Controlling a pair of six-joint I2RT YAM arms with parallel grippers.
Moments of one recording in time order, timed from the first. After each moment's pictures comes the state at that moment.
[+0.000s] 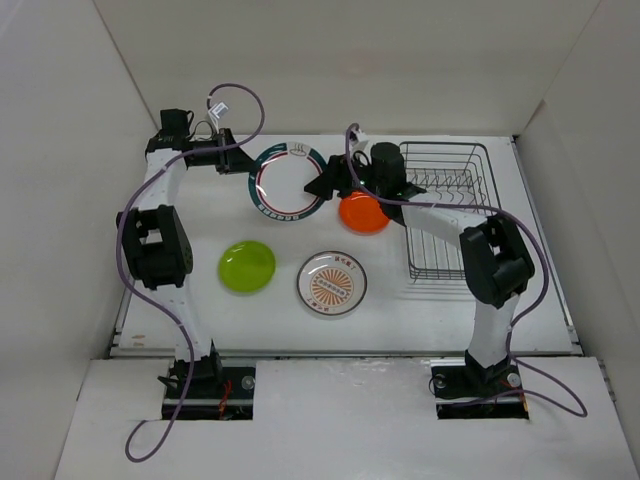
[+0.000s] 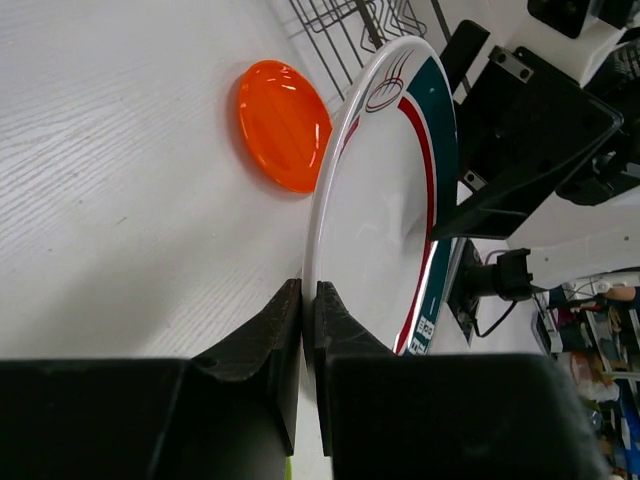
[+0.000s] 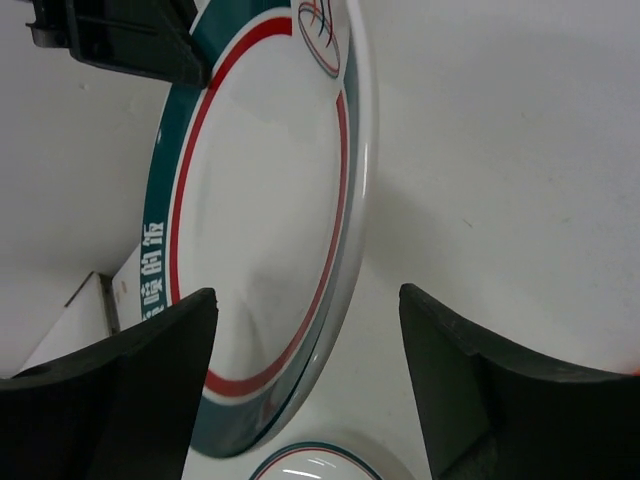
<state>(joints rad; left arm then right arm) 0.12 2.04 1.83 -0.70 1.22 -0.02 0.51 1.92 1.37 0.35 -0.55 0.49</state>
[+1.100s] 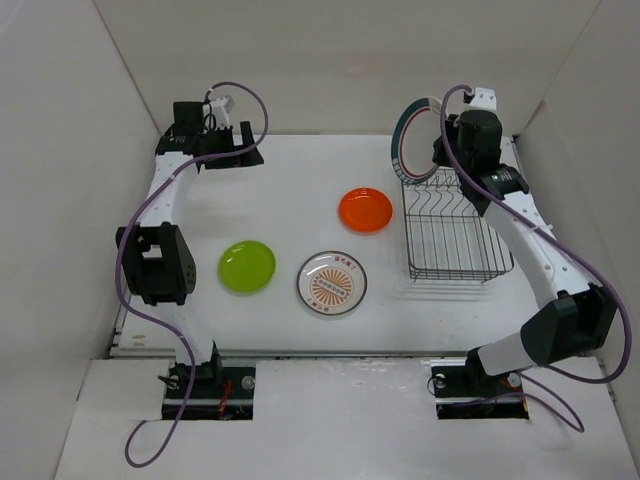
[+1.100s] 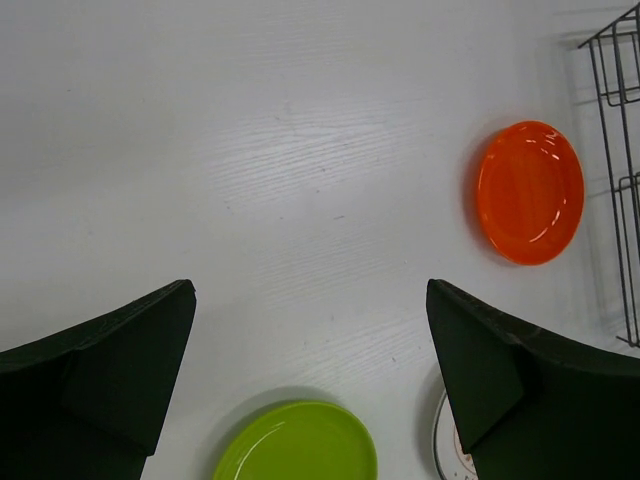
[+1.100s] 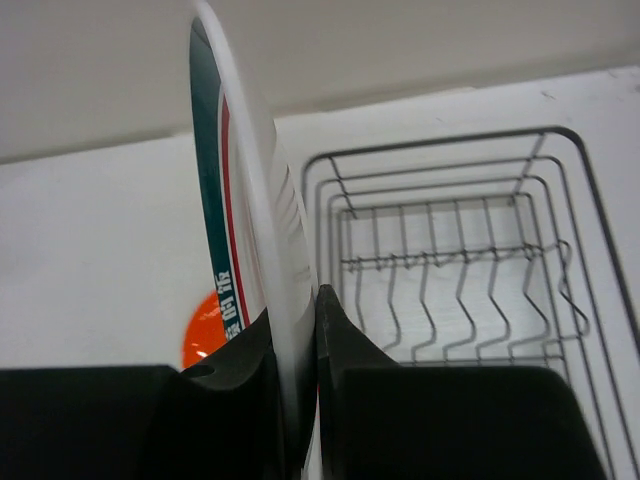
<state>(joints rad) 0.02 1.87 1.74 -0.61 0.49 -0.08 0.26 1.44 1.44 -0.28 0.22 0.28</state>
